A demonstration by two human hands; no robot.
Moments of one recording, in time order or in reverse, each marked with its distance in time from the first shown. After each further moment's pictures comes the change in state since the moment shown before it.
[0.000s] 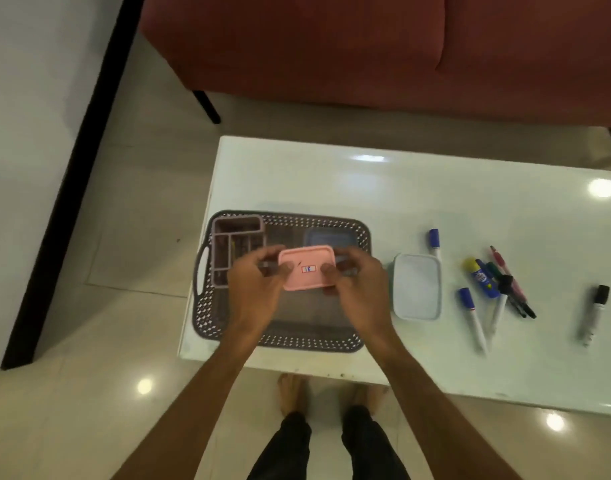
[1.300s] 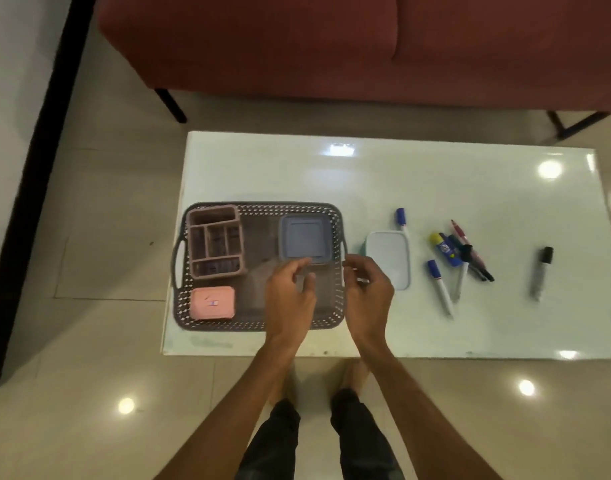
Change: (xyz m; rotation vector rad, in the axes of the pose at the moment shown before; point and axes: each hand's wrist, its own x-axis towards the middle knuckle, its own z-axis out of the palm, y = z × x) left_hand -0.060 -0.022 0.055 0.054 -0.127 0.148; right_hand -0.042 0.057 -0.018 0.015 0.342 -0.059
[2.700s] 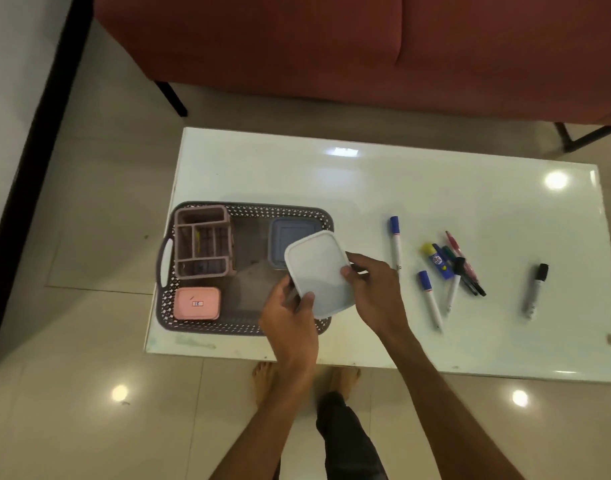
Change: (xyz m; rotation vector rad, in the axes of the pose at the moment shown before) left_hand -0.031 0.036 0.044 -0.412 0.307 -0.321; right_hand 0.053 -0.018 -0.046 -0.343 -0.332 -0.032
